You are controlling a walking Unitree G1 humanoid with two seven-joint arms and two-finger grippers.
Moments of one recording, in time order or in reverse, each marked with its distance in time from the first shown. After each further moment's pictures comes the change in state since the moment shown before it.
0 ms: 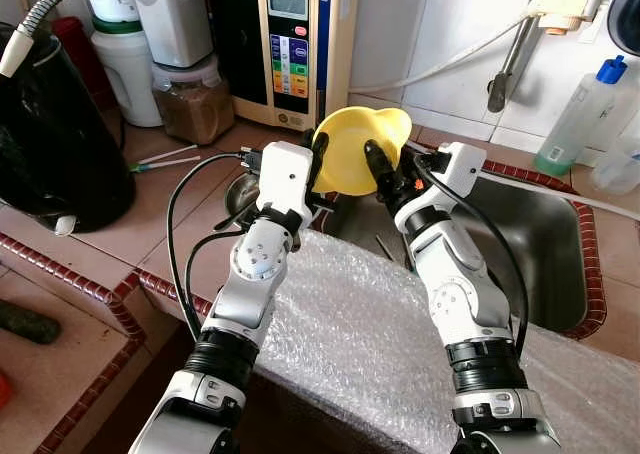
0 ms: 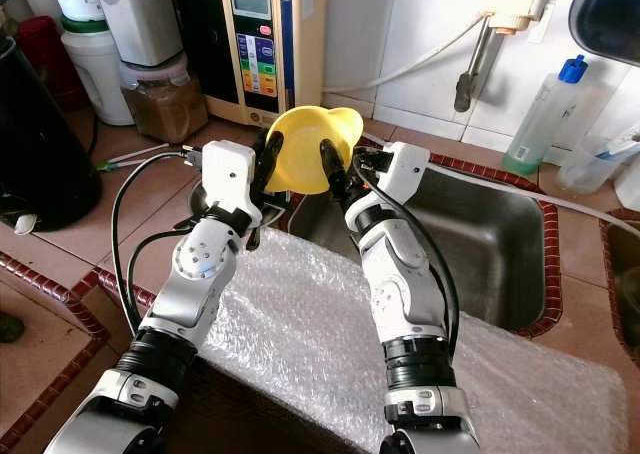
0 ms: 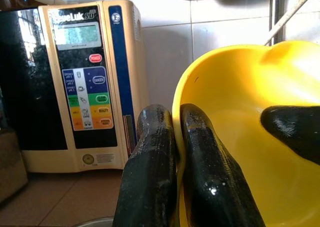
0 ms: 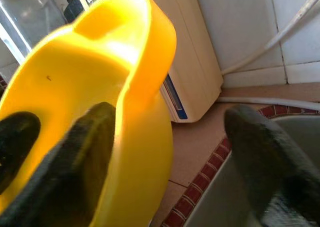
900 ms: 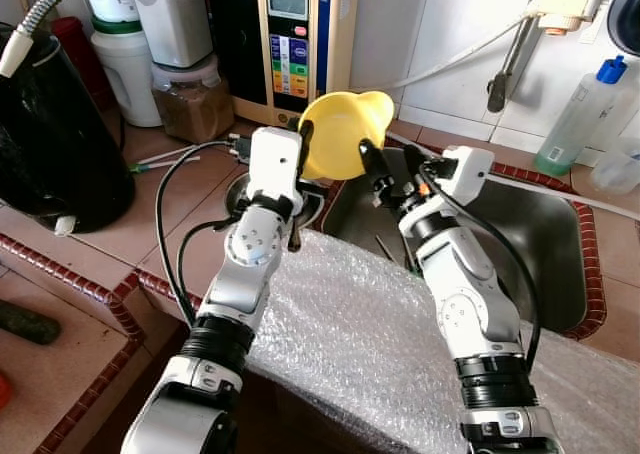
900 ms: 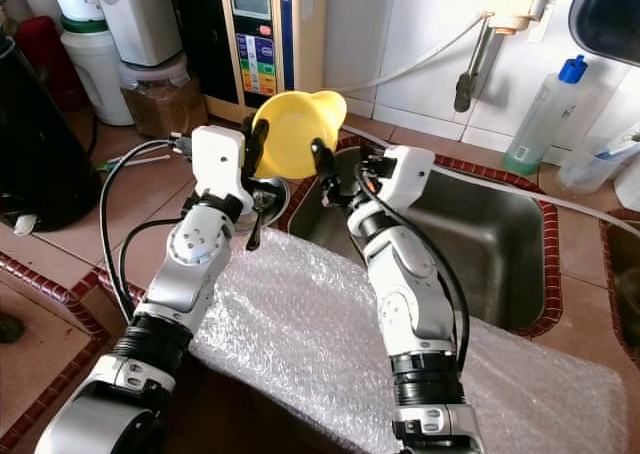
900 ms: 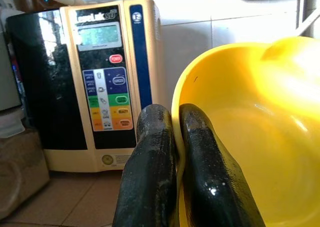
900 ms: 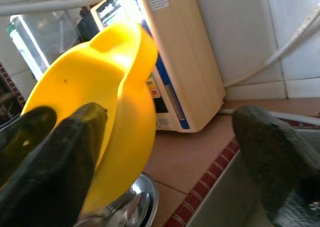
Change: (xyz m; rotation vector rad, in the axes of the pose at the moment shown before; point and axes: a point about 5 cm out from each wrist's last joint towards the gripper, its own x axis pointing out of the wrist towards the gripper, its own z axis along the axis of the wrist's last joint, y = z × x) left arm 0.007 0.017 0.002 0.033 0.019 0.070; right arm -0.012 -0.003 0.010 -0.010 -0.062 0.040
